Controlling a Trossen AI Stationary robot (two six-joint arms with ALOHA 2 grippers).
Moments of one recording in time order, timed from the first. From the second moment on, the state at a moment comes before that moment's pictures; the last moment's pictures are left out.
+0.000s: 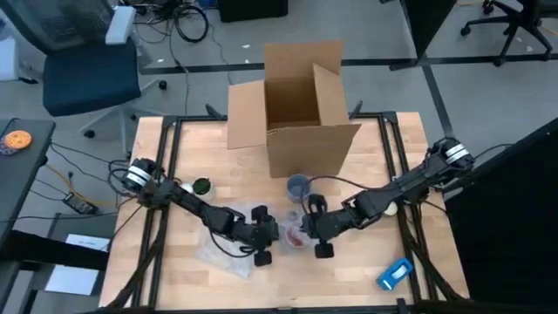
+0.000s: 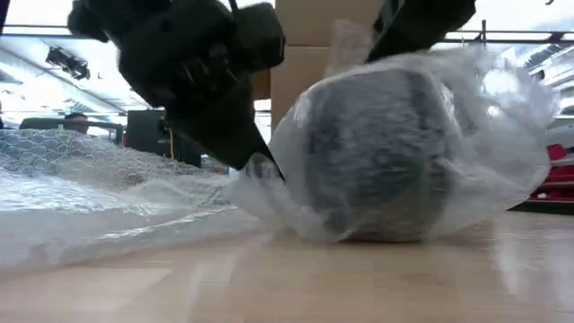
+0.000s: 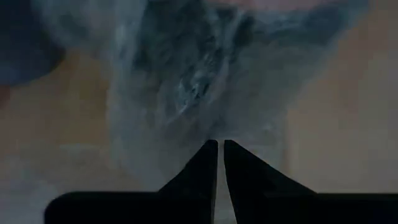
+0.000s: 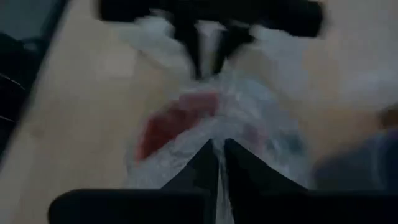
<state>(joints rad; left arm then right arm) -0.39 1.83 1.03 -0.04 -0.30 -0.39 0.44 1.60 1.11 -0.30 0.24 0.23</state>
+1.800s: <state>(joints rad) -0.36 1.79 1.03 0.26 -0.32 -0.19 0.38 1.70 1.28 -0.47 0.08 0.28</state>
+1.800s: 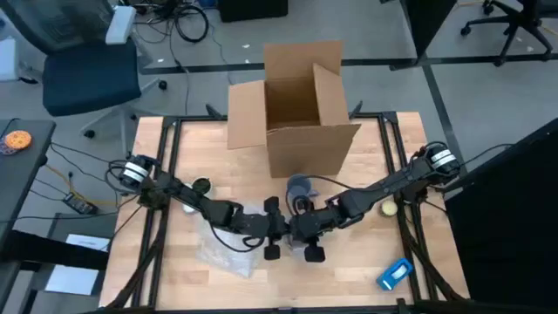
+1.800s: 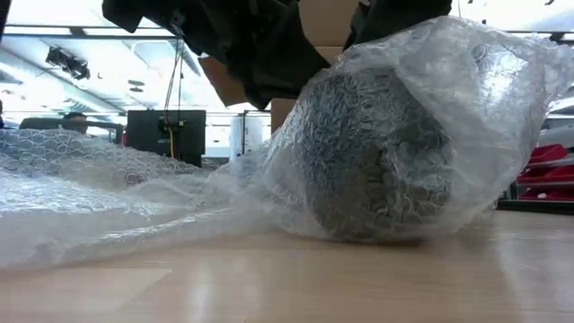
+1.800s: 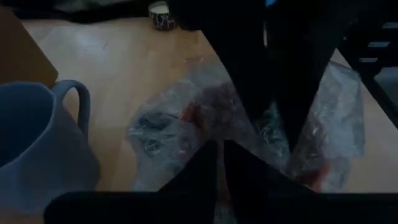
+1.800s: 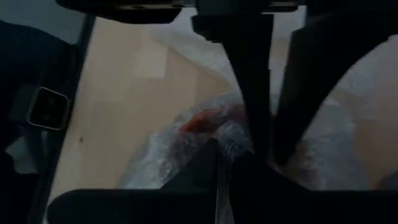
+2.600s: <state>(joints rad) -0.42 1.65 1.09 0.02 -0.32 -0.22 0.33 1.86 1.31 -0.50 0.01 0.08</state>
